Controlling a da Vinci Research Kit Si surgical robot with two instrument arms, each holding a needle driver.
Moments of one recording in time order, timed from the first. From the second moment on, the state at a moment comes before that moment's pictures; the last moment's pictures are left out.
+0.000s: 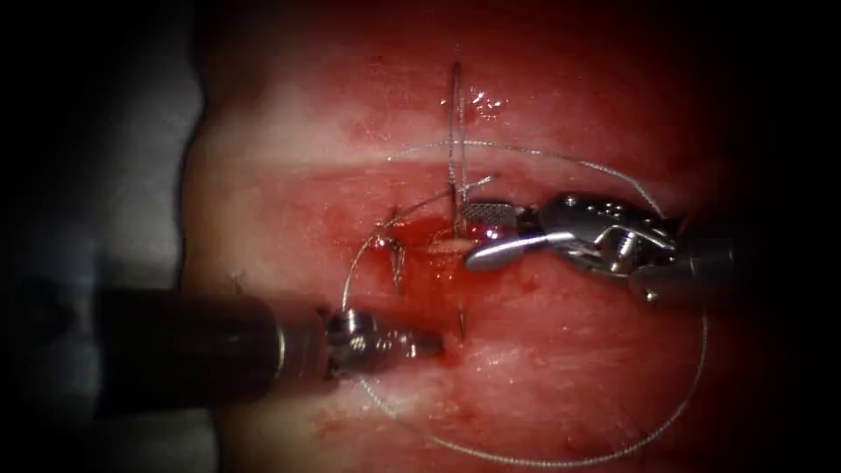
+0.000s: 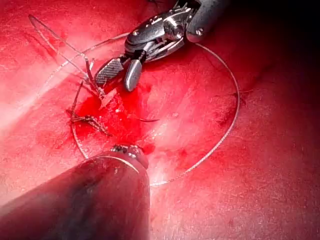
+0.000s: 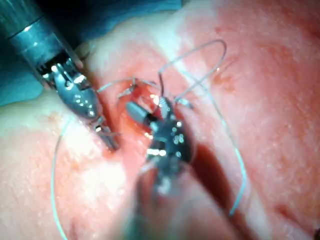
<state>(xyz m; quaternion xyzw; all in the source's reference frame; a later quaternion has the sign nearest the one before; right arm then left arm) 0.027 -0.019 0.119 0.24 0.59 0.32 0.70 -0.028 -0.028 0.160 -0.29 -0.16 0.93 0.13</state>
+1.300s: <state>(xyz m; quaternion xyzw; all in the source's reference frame) 0.029 -0.020 0.119 0.31 0.47 0.39 0.73 -0.028 -0.029 0.160 -0.29 -0.16 0.93 0.13</state>
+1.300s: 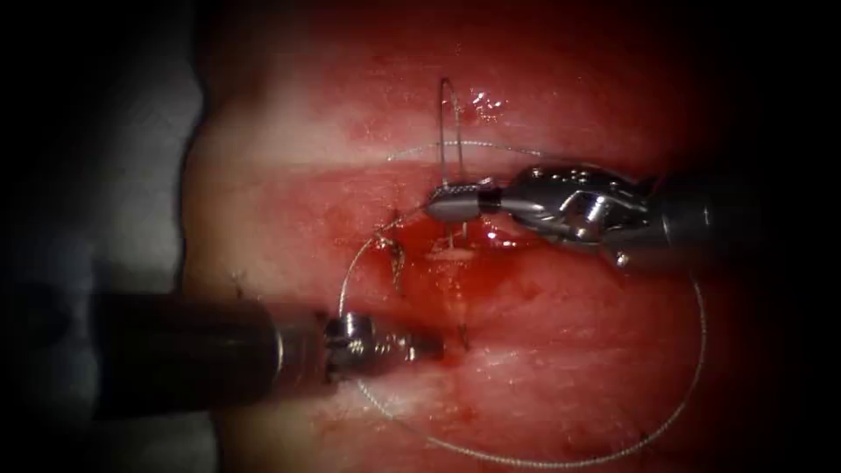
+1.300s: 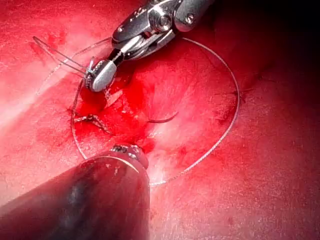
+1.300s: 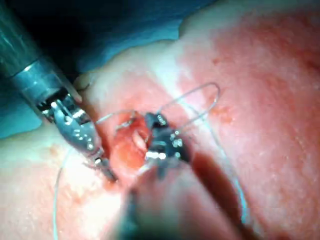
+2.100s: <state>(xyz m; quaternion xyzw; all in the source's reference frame) 0.024 -0.019 0.118 0.25 0.54 0.33 0.73 -0.027 -0.029 0.159 -0.34 -0.10 0.93 0.05</state>
